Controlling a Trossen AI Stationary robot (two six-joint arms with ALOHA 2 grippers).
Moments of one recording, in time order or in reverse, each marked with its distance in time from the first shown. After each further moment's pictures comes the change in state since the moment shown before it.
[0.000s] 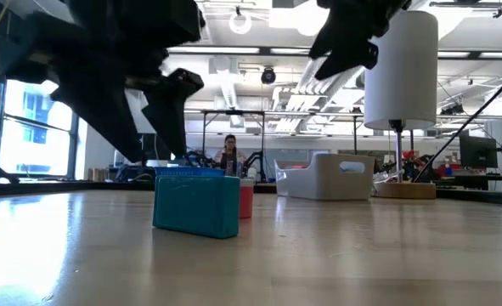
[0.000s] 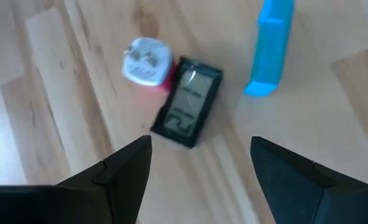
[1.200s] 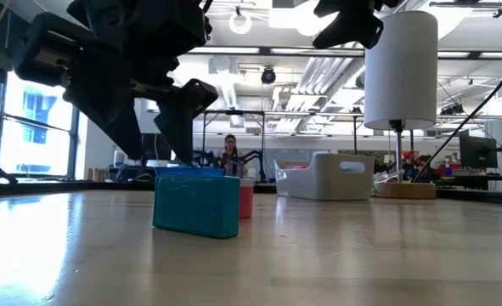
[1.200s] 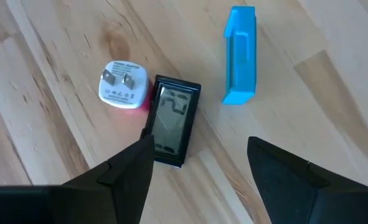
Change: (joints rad) left arm 0.100 0.000 -0.035 0.081 0.245 0.170; right arm 0.163 -0.001 0.000 0.106 0.035 -0.047
